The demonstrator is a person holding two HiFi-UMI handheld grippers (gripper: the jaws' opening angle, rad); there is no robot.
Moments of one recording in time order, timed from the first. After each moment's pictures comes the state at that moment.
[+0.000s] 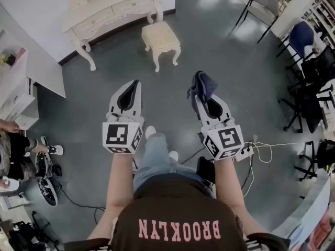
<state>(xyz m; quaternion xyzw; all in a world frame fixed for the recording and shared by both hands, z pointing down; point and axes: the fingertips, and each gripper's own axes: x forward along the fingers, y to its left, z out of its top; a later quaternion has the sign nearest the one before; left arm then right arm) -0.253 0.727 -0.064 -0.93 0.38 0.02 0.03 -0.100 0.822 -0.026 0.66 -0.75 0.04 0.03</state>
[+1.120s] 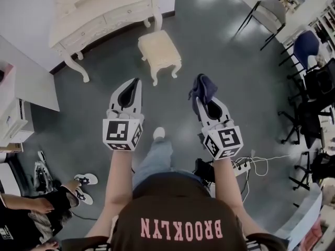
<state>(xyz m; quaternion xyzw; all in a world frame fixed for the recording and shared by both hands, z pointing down) -0.174 0.492 -0.043 -0.93 0.37 0.00 0.01 -0.019 0.601 0.001 0.67 -0.74 0.08 0.05</state>
